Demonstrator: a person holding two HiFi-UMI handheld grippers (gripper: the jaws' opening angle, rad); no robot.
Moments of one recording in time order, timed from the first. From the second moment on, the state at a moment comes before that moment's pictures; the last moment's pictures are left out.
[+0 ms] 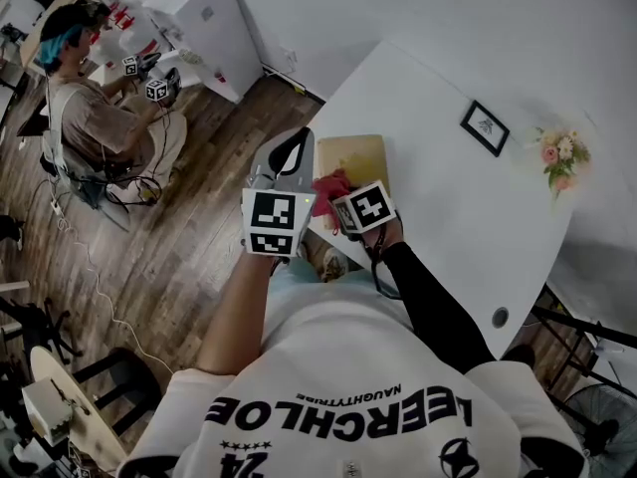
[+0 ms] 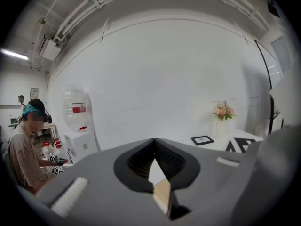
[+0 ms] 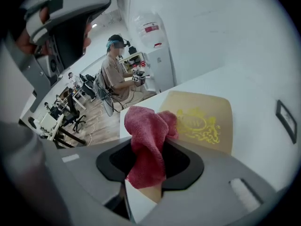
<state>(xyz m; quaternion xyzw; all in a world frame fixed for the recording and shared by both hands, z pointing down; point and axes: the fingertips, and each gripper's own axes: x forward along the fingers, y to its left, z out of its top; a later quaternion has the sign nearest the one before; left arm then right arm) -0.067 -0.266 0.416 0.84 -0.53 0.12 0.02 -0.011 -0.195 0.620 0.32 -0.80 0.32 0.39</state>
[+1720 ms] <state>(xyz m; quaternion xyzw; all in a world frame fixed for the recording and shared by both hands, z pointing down) -0.075 -0.250 0.427 0.88 -0.45 0.10 0.06 0.057 -0.182 0.620 0.47 -0.72 0.34 0.37</state>
